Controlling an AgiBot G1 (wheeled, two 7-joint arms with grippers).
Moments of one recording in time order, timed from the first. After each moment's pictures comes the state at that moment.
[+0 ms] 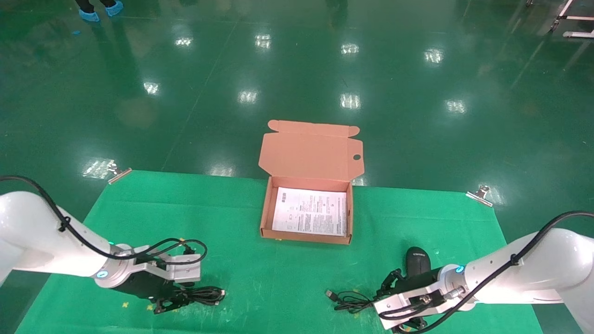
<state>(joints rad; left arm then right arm) -1.51 1.17 0.81 -0.36 1.94 1.15 0.08 1.37 -1.09 -0.80 0.65 -1.90 -1.11 -0.51</state>
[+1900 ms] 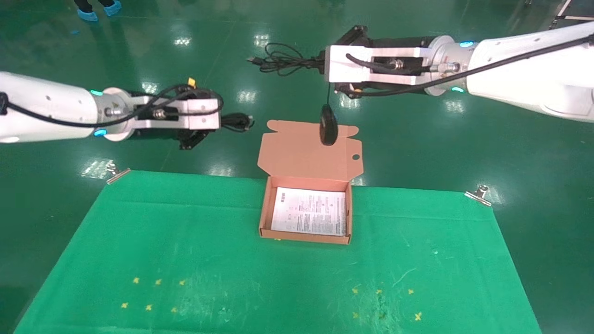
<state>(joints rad) -1.70 1.08 0.74 -0.88 2.00 0.98 -0.01 1.78 -1.18 -0.55 0.66 -1.64 -0.94 -0.57</state>
